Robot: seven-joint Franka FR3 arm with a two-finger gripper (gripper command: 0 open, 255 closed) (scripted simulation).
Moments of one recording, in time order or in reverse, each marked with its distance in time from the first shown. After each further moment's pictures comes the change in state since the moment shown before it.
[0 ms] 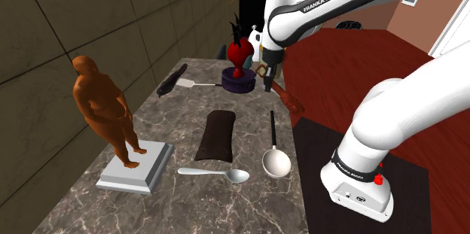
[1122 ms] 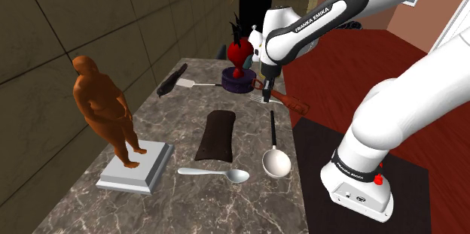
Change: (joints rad) arm 0.000 0.102 -0.005 -0.075 -0.001 0.177 -0.002
